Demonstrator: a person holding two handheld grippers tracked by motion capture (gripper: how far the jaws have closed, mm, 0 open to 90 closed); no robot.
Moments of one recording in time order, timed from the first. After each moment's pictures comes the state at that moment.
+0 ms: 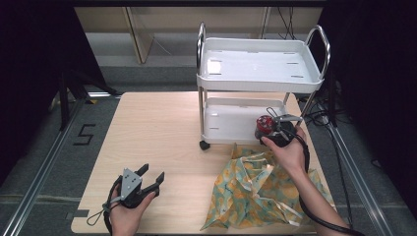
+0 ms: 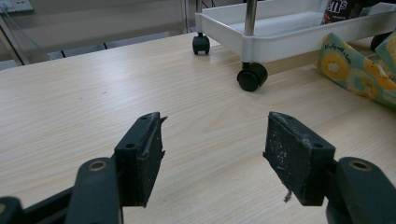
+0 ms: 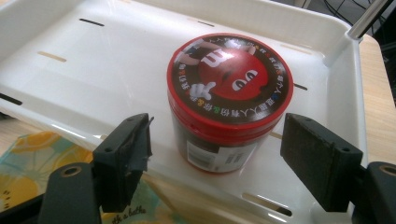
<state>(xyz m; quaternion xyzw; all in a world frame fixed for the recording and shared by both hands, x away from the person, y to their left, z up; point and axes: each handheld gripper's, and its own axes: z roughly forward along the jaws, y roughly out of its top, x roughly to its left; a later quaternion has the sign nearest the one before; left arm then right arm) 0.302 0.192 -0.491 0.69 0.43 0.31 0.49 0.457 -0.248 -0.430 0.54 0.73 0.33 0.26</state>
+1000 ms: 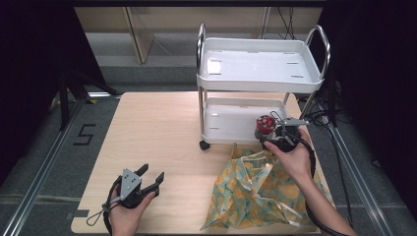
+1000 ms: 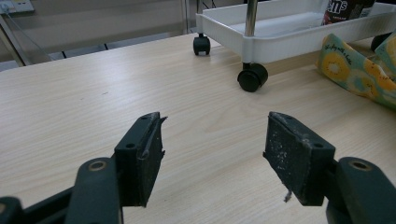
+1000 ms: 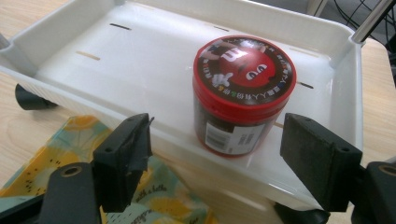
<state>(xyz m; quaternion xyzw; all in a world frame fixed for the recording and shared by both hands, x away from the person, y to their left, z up) 0.302 0.192 -0.491 0.69 0.43 0.31 0.50 0.432 -0.252 -0.418 0.52 0.74 0.34 0.25</state>
